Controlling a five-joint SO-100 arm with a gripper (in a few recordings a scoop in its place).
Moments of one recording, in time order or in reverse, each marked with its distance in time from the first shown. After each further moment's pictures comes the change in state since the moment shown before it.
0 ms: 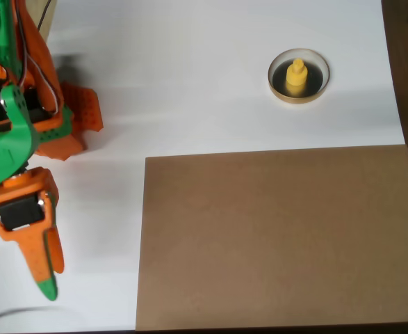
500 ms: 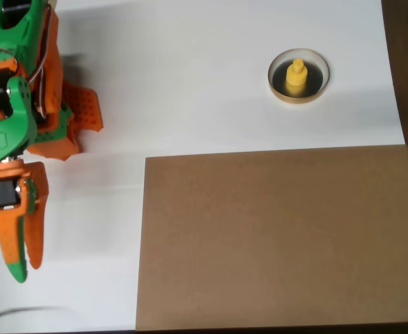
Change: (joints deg) arm 7.5 31.5 16.1 3.6 6.7
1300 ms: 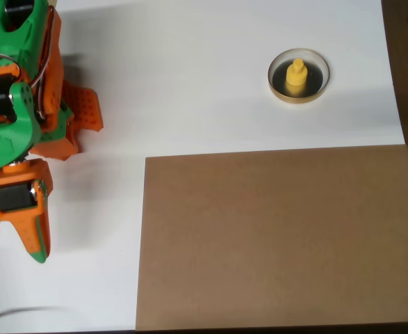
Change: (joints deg) arm 0.4 0.4 3.0 8.1 -7.7
